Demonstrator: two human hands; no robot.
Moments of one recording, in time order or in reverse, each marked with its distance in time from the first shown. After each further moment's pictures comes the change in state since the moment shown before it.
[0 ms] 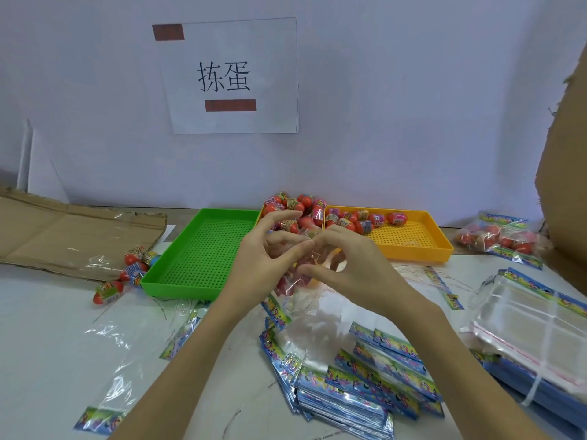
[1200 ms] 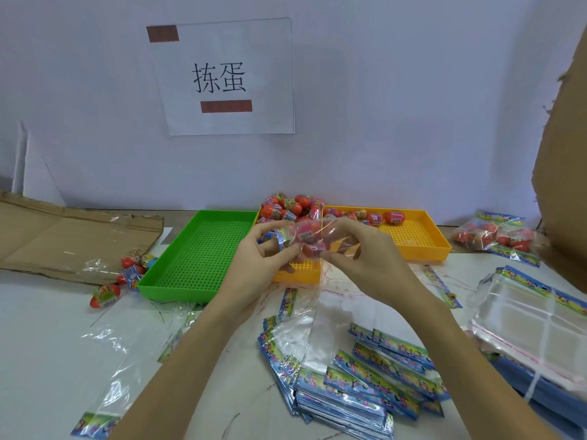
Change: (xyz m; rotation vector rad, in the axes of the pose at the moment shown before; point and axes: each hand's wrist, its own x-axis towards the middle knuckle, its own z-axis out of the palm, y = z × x) left_hand 0.005 -0.008 0.000 -0.193 0.076 -0.293; right_hand 0.000 0.015 -0.010 -0.048 0.111 0.182
